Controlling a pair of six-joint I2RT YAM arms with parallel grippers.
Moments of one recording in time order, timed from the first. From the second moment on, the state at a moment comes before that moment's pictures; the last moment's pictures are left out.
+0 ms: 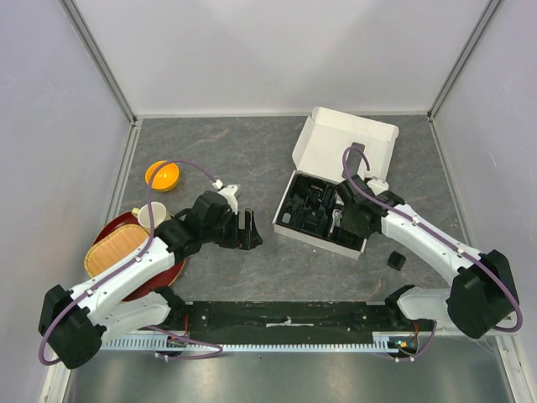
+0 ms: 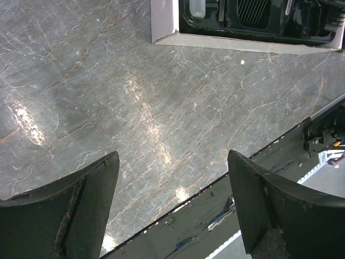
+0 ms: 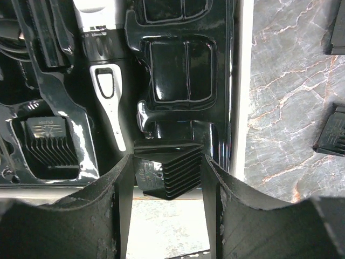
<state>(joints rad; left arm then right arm) -0.69 1.00 0.72 -0.48 0.13 -0.52 0.54 1.28 0.91 -0.82 0.35 0.95</state>
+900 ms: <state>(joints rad) -0.69 1.01 0.72 -0.48 0.13 -0.52 0.51 1.33 0.83 -0.74 0.34 0.95</state>
